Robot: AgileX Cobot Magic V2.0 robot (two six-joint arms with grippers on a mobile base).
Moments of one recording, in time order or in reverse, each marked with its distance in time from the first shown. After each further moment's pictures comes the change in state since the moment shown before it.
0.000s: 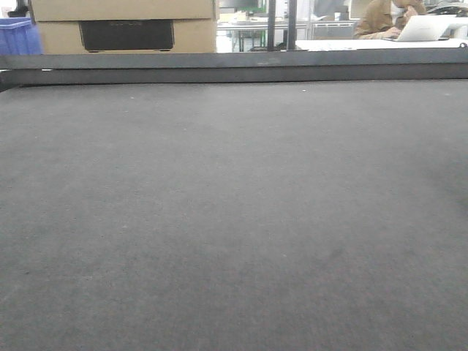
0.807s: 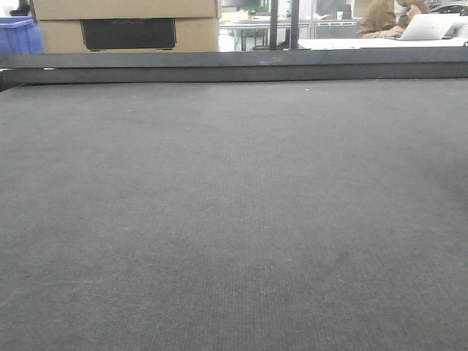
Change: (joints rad) left arm 0.000 0.000 0.000 -0.002 0.000 0.000; right arm 0.000 0.000 0.000 0.002 0.000 0.002
